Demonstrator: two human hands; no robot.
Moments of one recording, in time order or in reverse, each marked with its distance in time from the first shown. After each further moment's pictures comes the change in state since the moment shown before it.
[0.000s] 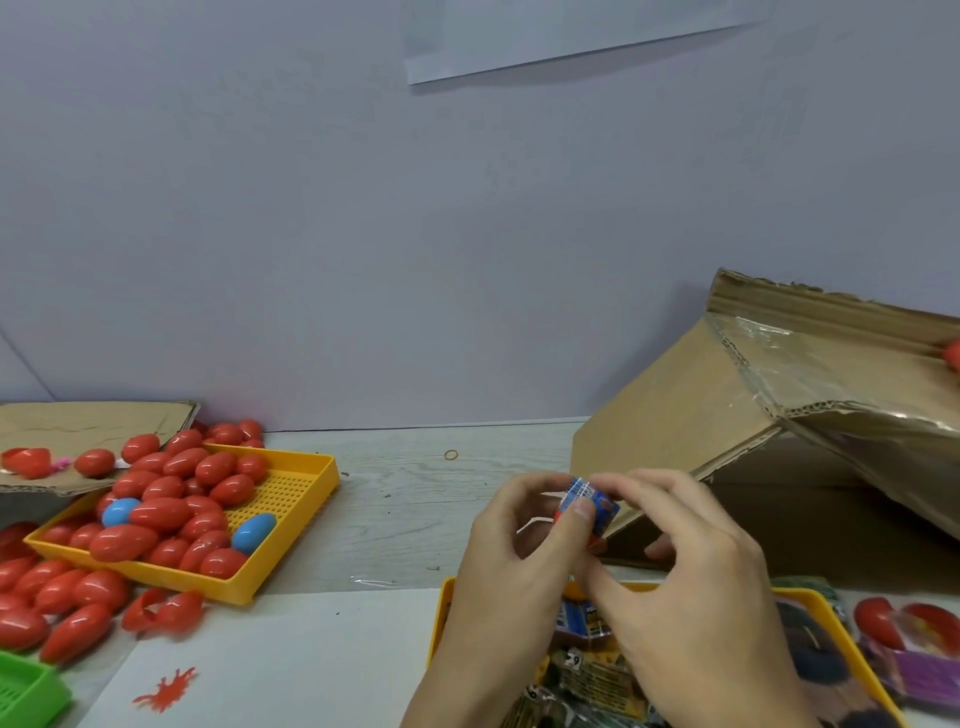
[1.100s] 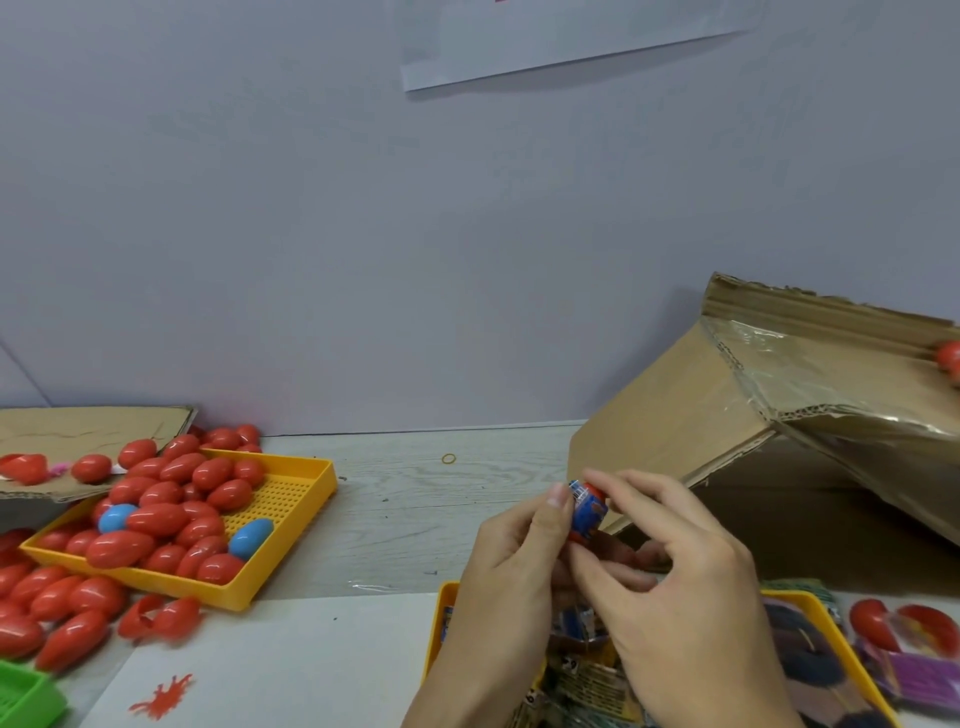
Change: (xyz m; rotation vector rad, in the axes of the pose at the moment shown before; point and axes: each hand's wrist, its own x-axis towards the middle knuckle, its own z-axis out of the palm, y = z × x) left_hand 0.004 -0.003 0.003 -0.235 -0.134 -0.106; right_hand -0.004 0.000 0.004 0.234 0.004 0.004
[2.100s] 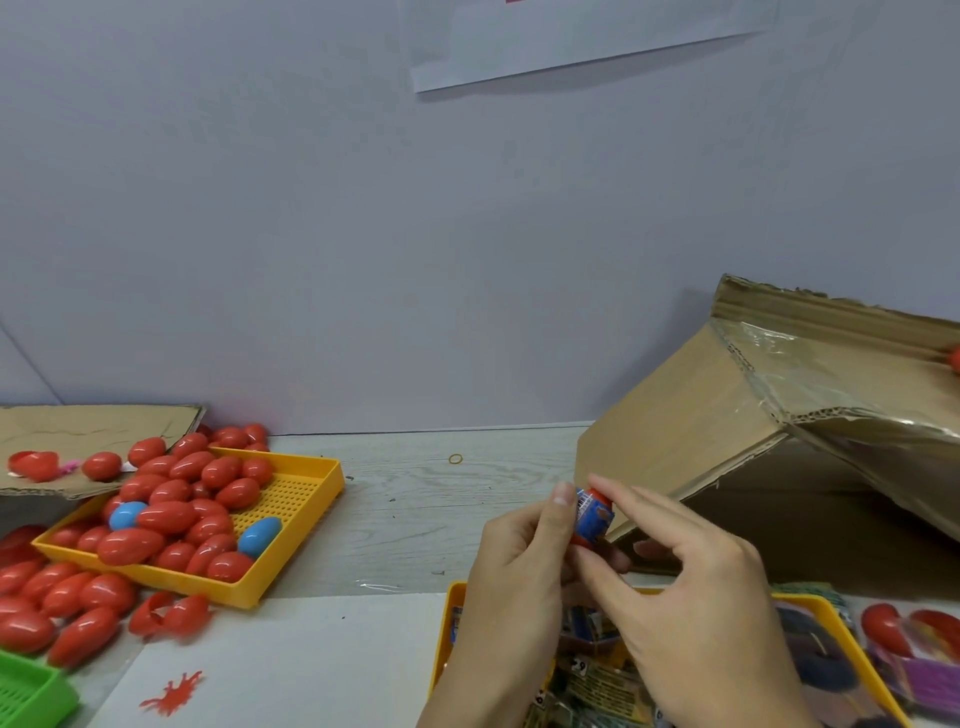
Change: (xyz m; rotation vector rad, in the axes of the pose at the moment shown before) left_hand 0.001 -0.001 0.002 0.063 0.087 0.019; right_hand 0.001 0.003 -0.003 -0.059 -0.035 0.061
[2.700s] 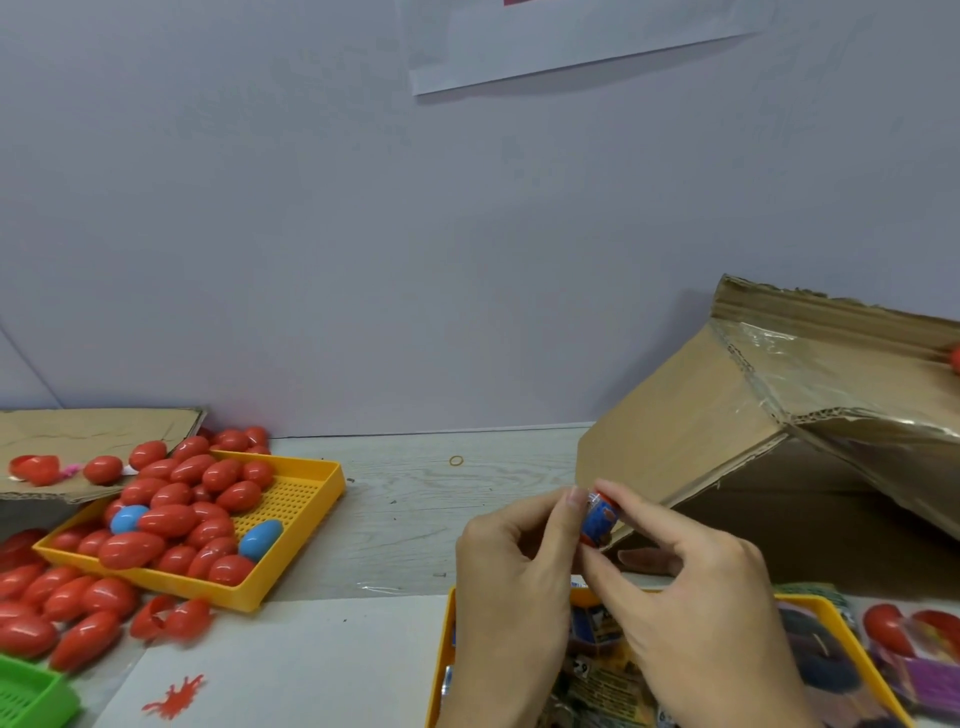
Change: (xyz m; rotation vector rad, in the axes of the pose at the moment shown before) left_hand -0.005 0.007 0.004 0.247 0.150 0.275; right_hand 0.001 0.003 0.001 -0.016 -0.027 0.093
